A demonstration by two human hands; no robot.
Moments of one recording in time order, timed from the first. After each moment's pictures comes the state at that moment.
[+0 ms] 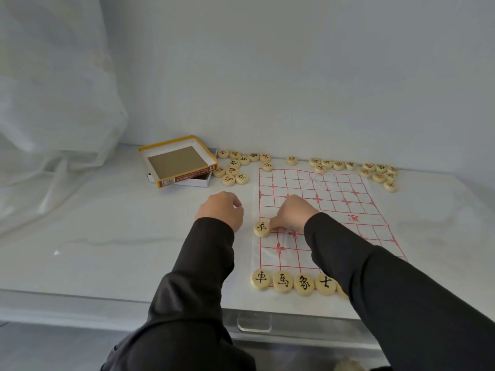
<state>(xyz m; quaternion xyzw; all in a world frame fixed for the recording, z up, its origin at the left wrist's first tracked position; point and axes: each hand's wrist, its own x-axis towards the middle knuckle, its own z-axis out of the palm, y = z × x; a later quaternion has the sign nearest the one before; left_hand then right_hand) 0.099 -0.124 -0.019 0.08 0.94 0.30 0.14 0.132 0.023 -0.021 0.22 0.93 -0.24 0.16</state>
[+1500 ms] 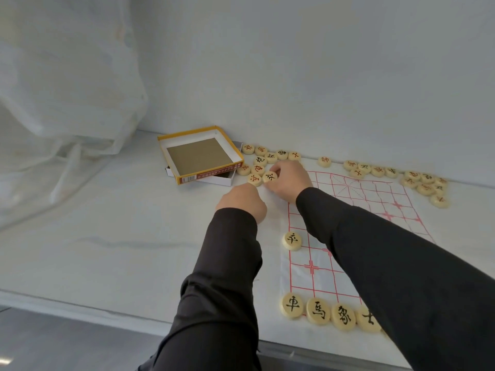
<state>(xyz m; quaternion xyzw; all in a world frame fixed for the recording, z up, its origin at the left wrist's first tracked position) 0.049 -0.122 -0.028 0.05 0.95 0.25 0.18 0.015 0.009 -0.051 0.09 0.97 -0.21 -0.05</state>
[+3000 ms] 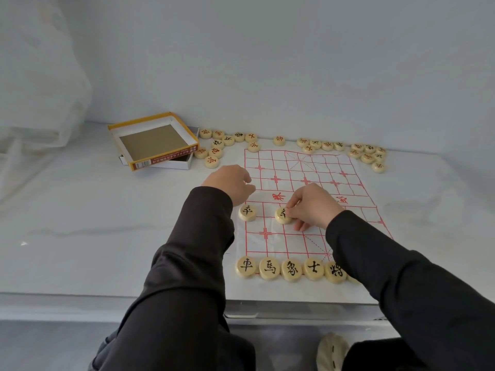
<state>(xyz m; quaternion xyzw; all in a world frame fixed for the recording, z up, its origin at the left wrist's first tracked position) 0.085 -0.086 -0.012 0.23 0.94 0.19 0.16 0.167 0.060 -0.027 0.26 0.91 -0.32 0.10</state>
